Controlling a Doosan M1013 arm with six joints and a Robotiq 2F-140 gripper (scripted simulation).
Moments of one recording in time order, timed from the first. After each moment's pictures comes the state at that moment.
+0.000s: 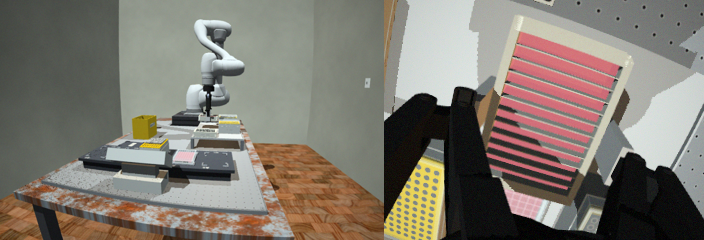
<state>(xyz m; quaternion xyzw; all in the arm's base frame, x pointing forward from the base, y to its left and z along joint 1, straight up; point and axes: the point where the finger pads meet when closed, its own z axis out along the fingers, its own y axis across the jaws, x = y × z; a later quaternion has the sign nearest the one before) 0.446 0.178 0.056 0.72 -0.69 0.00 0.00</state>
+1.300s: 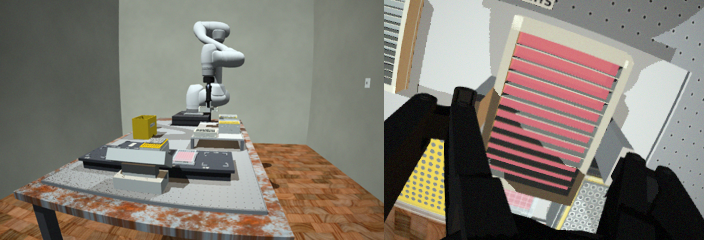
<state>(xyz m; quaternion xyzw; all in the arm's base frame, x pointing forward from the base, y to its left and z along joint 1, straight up) 0.447 0.178 0.114 0.72 -0.69 0.00 0.00</state>
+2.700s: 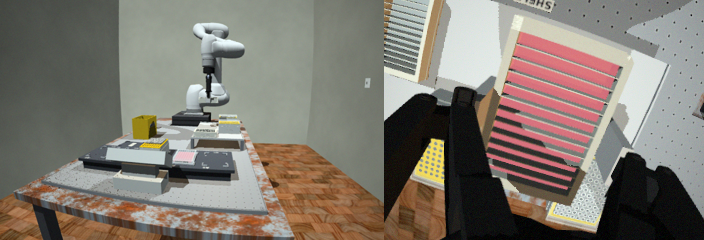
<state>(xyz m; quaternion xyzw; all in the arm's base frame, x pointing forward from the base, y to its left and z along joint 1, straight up) 0.447 0.178 0.175 0.72 -0.69 0.00 0.00</state>
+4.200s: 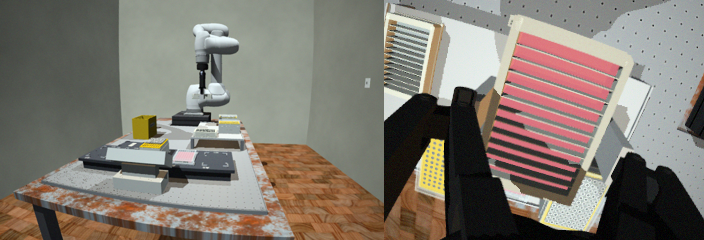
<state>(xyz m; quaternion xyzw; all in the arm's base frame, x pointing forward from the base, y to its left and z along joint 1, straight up) 0.449 0.137 0.199 0.72 -0.69 0.00 0.00</state>
